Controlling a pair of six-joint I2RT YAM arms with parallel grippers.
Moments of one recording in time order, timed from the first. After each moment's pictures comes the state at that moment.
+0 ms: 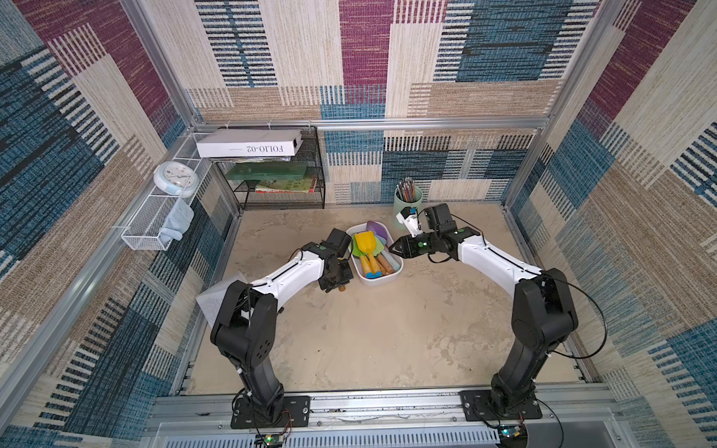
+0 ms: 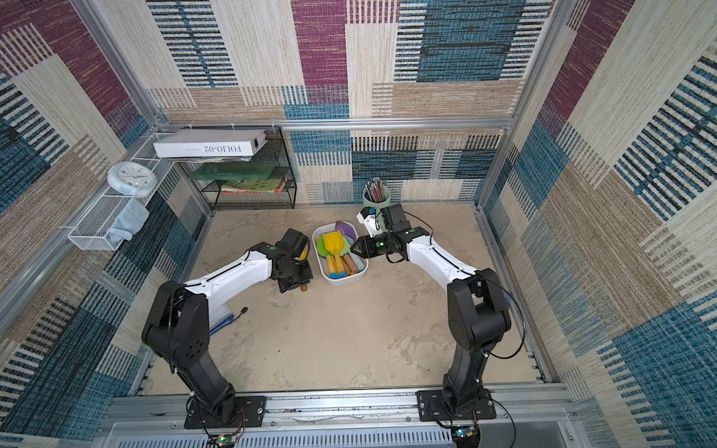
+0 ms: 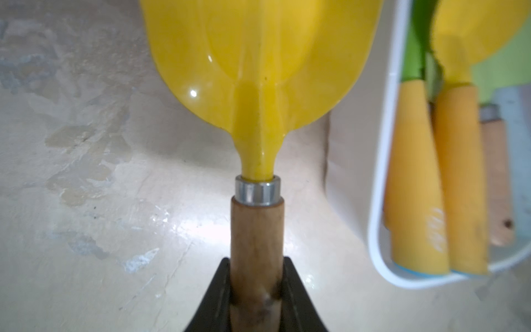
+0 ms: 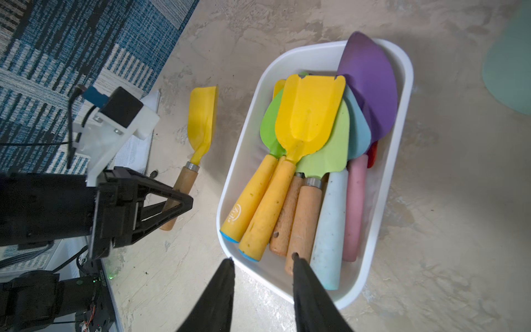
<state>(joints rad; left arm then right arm) -0.47 1.72 1.28 -0.76 0.01 -0.77 0.41 1.79 1.39 -0.39 -0.57 0.13</state>
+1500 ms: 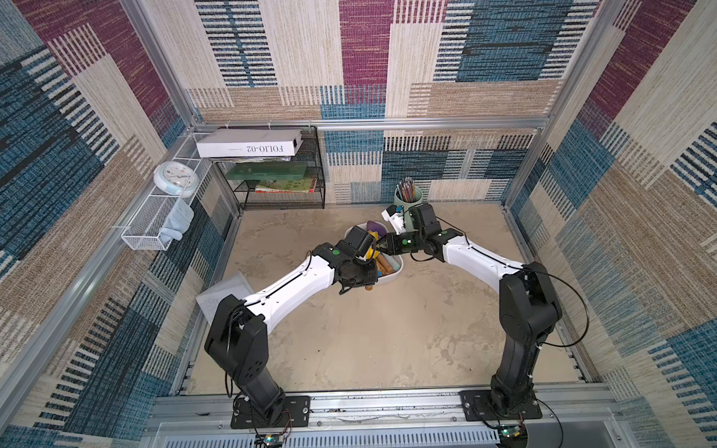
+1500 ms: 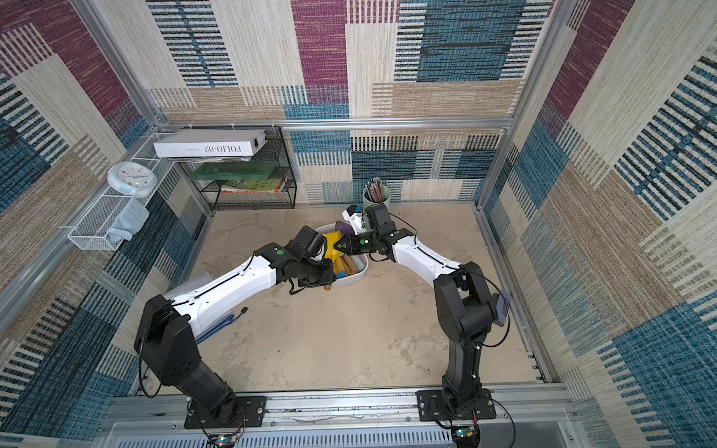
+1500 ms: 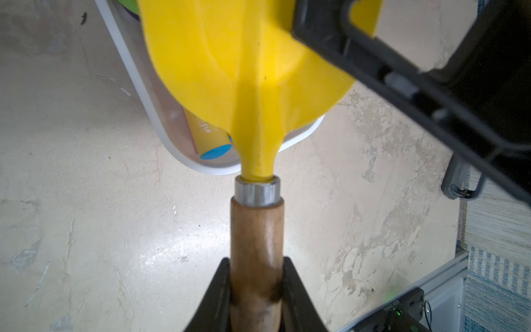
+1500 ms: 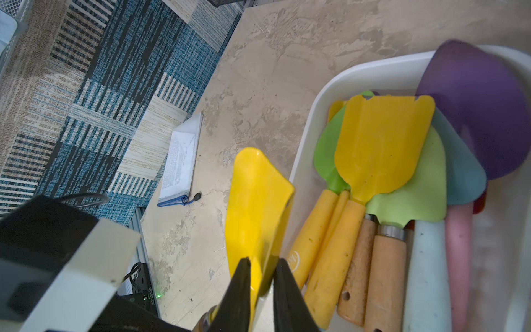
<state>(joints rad) -0.65 1.66 1.38 -0.76 0.13 -0.69 0.50 1.88 1.44 -0.23 -0.62 0.35</state>
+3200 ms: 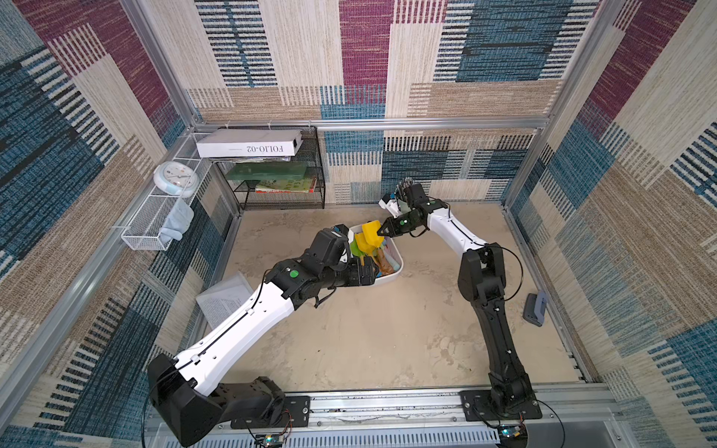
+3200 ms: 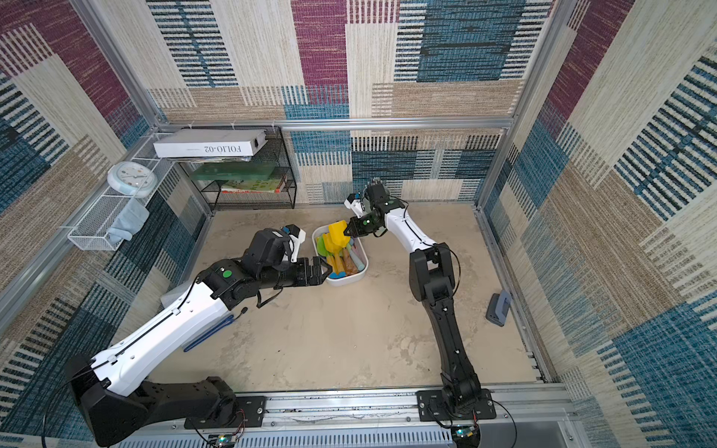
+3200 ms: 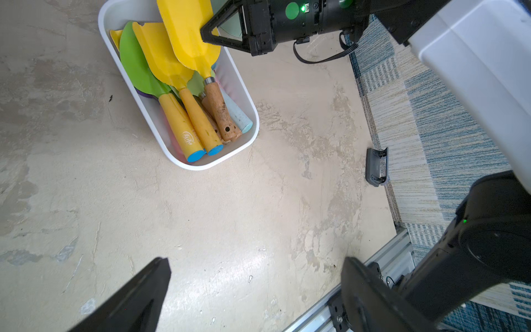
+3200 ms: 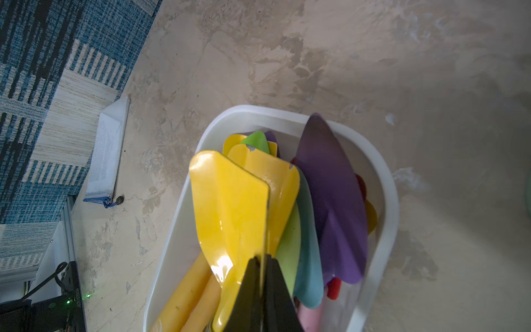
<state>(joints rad) -0.66 1.29 1.27 -0.71 0.13 -0.62 0.38 2.46 2.26 -0.78 -0.66 -0.01</state>
